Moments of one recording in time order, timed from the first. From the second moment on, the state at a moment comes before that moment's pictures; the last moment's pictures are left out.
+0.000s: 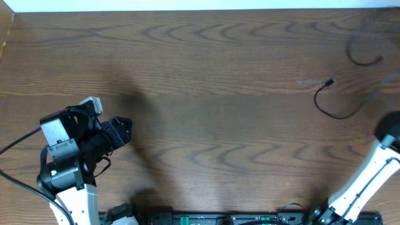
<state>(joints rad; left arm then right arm) 0.37 0.91 0.89 -0.94 0.47 -0.17 -0.61 2.49 2.87 -1.51 0.05 0.34</state>
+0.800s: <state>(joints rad) 0.37 0.91 0.89 -0.92 0.47 -0.17 -0.81 2.26 2.87 -1.30 -0.07 0.31</state>
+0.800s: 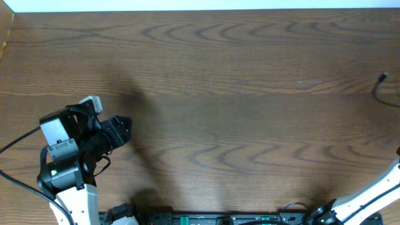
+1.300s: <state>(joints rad) 0.18 0.91 0.89 -0.87 0.49 -0.16 -0.80 2.34 2.88 -1.25 0.00 0.28</state>
